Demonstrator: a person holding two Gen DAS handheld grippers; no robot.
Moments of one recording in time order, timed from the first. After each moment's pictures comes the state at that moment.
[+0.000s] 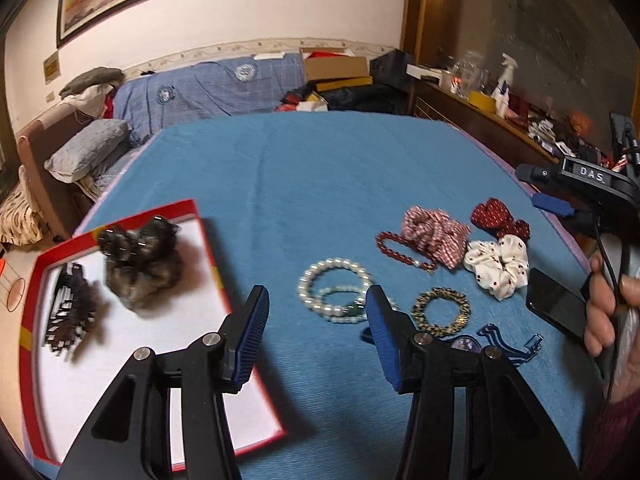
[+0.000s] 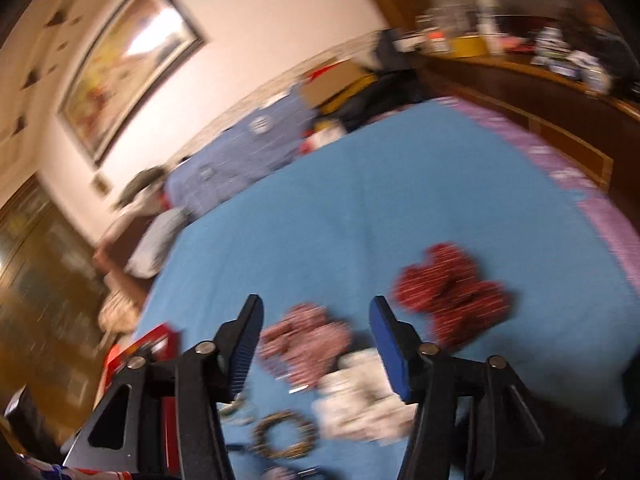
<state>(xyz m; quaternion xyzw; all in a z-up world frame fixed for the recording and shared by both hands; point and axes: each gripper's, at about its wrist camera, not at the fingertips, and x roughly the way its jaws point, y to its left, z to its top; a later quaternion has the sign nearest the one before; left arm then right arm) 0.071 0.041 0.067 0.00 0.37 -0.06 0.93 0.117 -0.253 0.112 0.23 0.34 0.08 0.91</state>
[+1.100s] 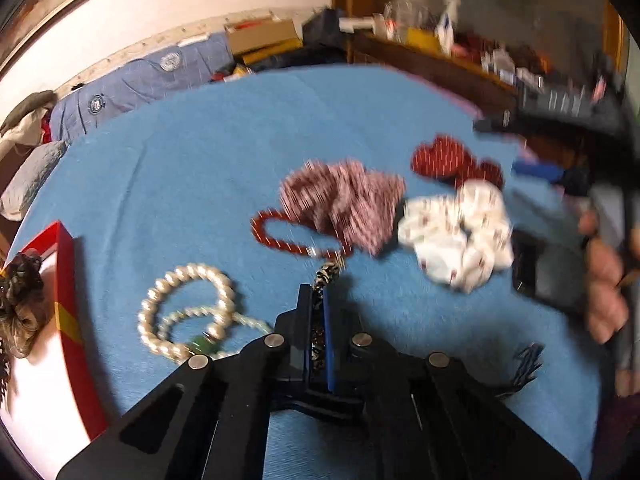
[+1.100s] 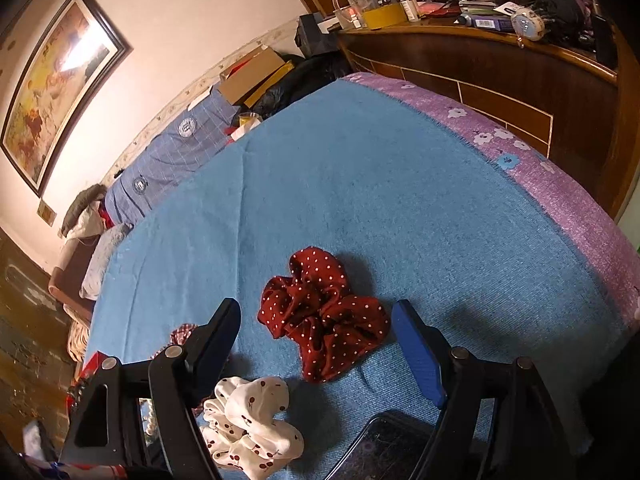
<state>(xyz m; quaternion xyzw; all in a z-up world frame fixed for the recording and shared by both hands) 0.122 -0.053 0.011 0.05 0.40 -0.15 0.90 0.148 -0.316 0.074 0.25 0.39 -0.01 0.88</state>
